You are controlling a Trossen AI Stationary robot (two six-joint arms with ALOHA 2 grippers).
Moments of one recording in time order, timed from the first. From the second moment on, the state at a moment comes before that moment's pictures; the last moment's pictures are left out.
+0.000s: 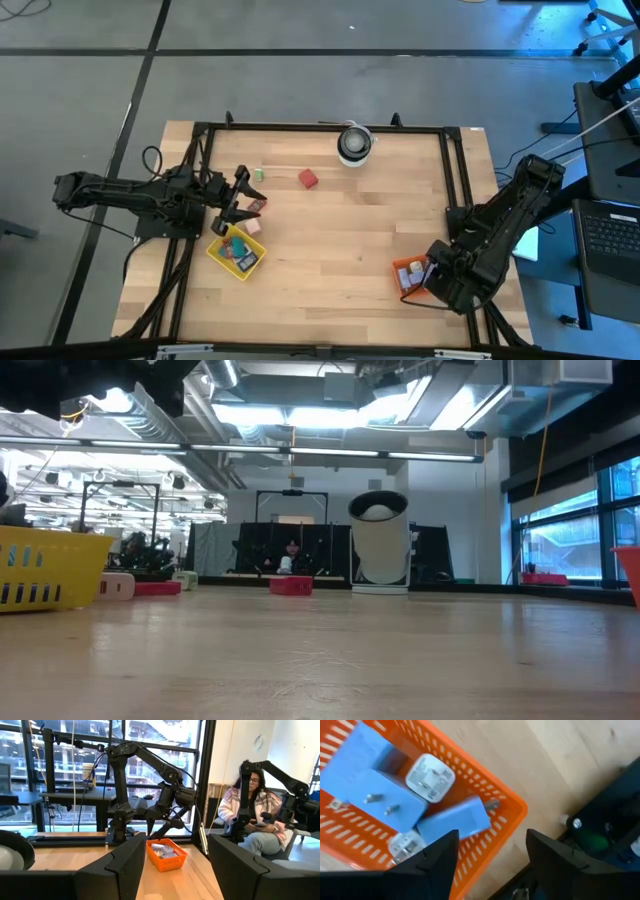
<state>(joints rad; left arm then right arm) 0.06 0.58 0.27 0.48 0.26 -0.13 1.04 1.41 0.90 -1.23 0.19 1.70</state>
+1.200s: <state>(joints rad) 0.07 0.58 0.30 0.37 -0.02 -0.15 0.30 1.17 0.95 -0.66 0.84 0.88</state>
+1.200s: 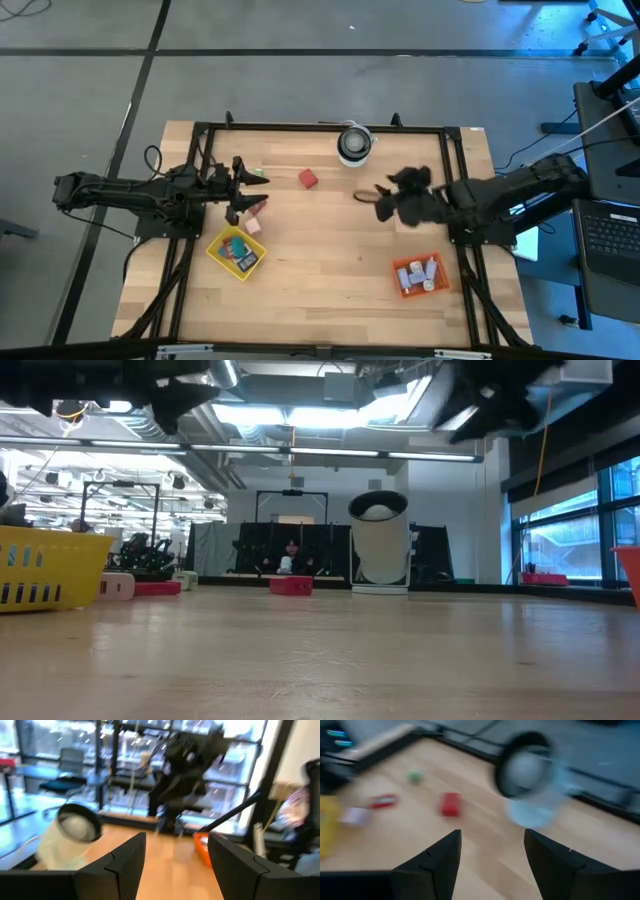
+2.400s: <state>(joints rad) 0.37 1.56 1.14 -0.65 0.02 0.65 0.02 1.14 0.95 -0.26 0.27 0.30</state>
